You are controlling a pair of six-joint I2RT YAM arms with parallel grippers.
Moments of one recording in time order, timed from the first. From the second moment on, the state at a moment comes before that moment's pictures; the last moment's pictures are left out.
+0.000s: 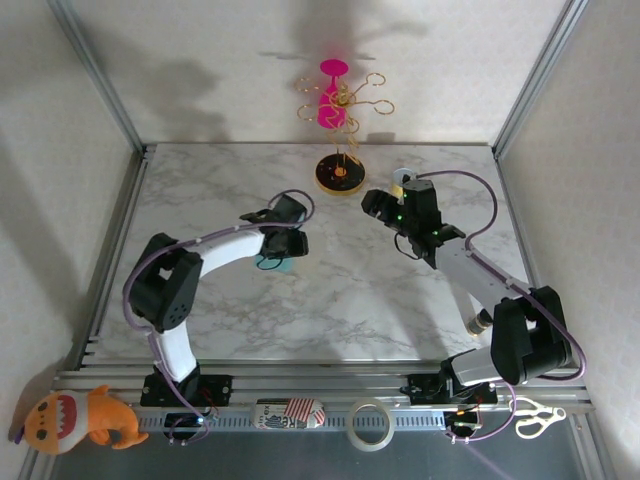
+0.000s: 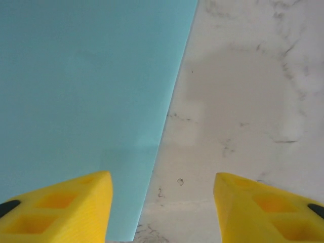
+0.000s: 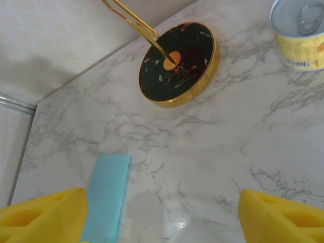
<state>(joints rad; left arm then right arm) -0.54 1.80 1.17 -0.46 -0.04 -0.70 0.39 1.42 0.93 -0.05 -0.09 0.70</state>
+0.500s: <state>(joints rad) -0.16 1.32 0.77 -0.20 0.07 -0.90 0.69 1.85 1.19 -0.10 -0.26 0.67</state>
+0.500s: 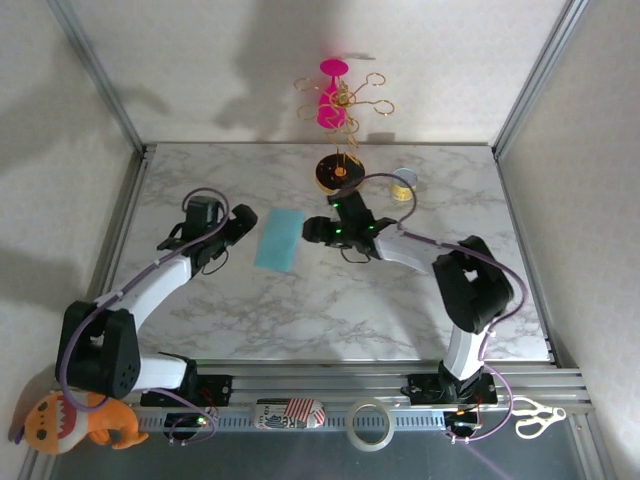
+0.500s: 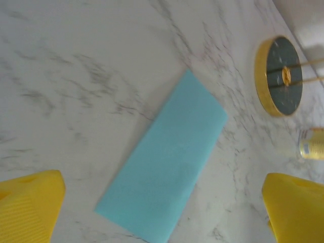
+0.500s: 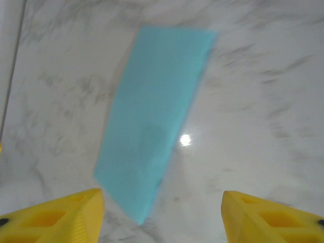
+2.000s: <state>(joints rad) -0.19 1.35 0.68 -0.06 0.28 -0.97 0.66 1.84 1.21 -0.26 -0.34 0.47</state>
